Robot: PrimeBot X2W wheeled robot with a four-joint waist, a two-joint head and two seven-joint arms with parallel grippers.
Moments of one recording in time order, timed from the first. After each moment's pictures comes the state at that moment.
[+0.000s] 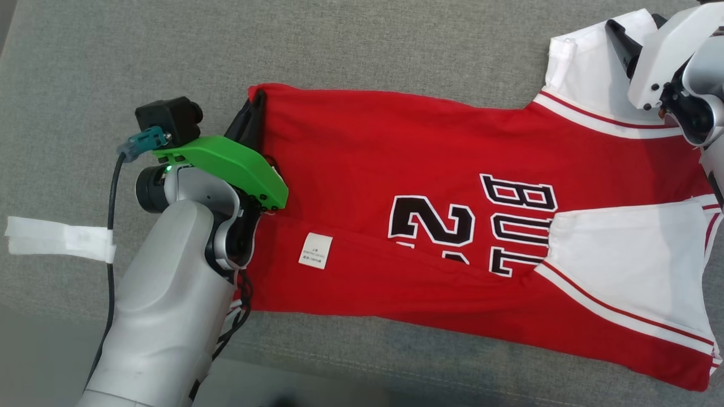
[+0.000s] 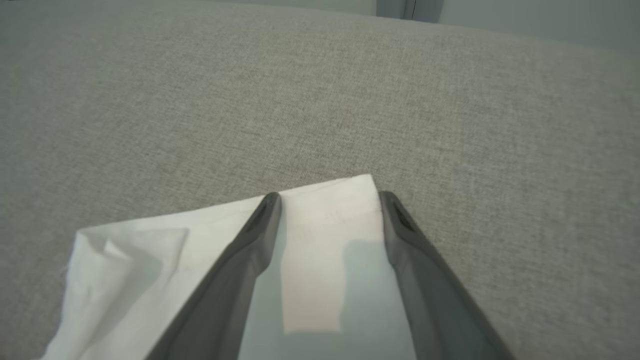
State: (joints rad) left arm -0.67 0.02 -0.42 0.51 -0.74 0.06 -0.06; right arm -0.98 -0.41 0.53 0.84 0.60 0.07 0.23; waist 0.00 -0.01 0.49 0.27
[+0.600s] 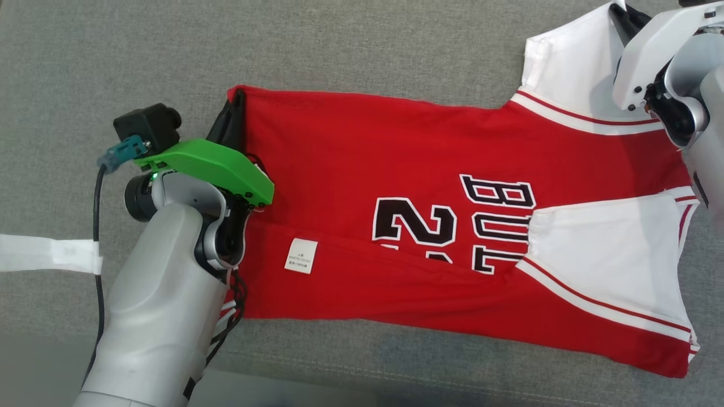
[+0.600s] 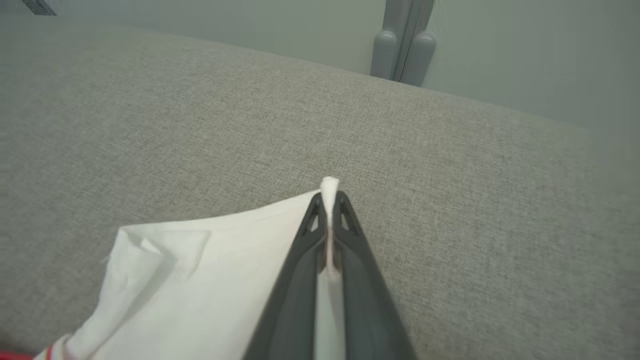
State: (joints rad) left arm -0.67 0.02 -0.40 0.55 -0.79 0.08 -0.13; right arm -1.02 -0.38 0.59 0.89 0.53 0.10 0.10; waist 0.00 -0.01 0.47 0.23
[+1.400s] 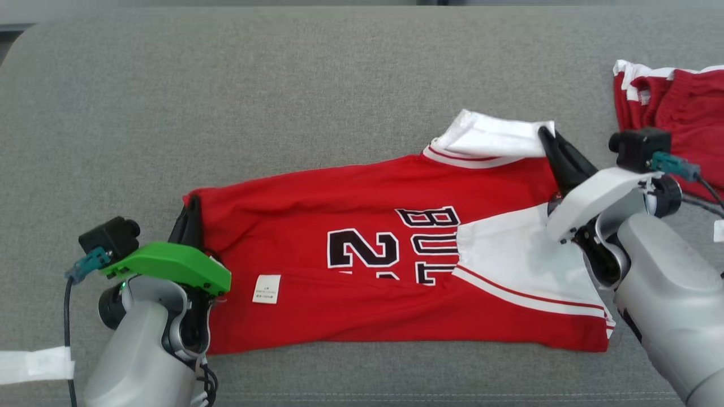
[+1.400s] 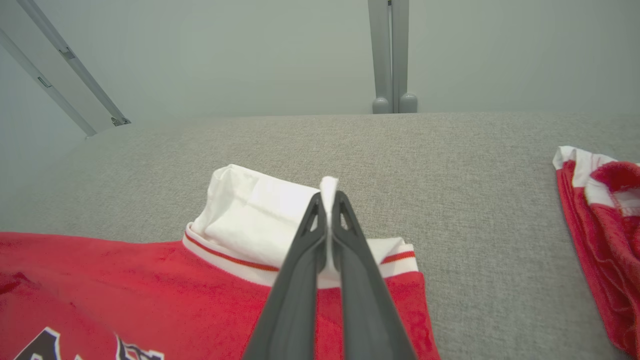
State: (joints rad) left arm -0.44 0.08 -0.31 0.59 -0.85 0.04 -0.21; right arm -0.62 -0.28 0.57 0.73 0.64 0.12 -0.27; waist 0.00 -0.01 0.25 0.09
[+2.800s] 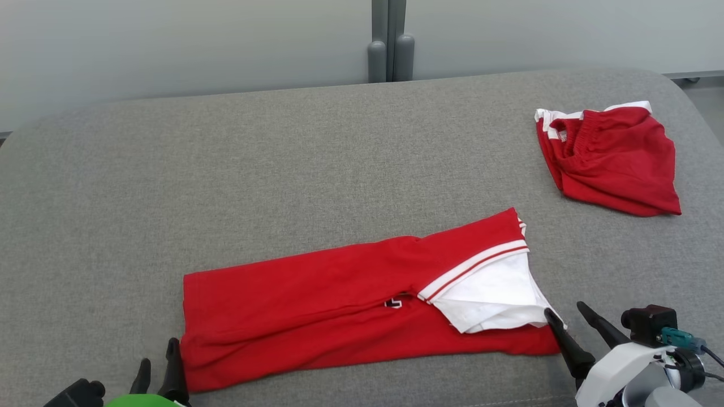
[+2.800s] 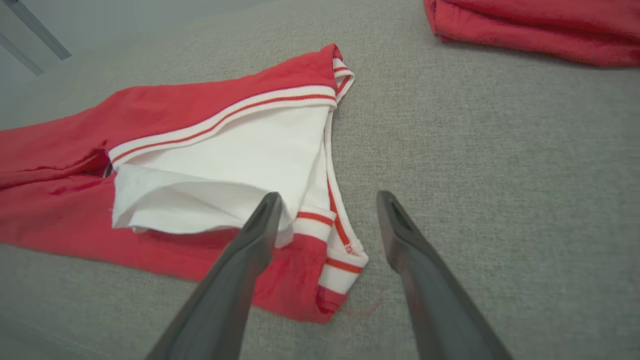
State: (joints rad) left arm 0.07 0.12 -0.19 0.37 -0.95 0.08 -0.22; right arm -0.05 -0.35 0.49 0.50 0.58 0.12 -0.26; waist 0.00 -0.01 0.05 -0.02
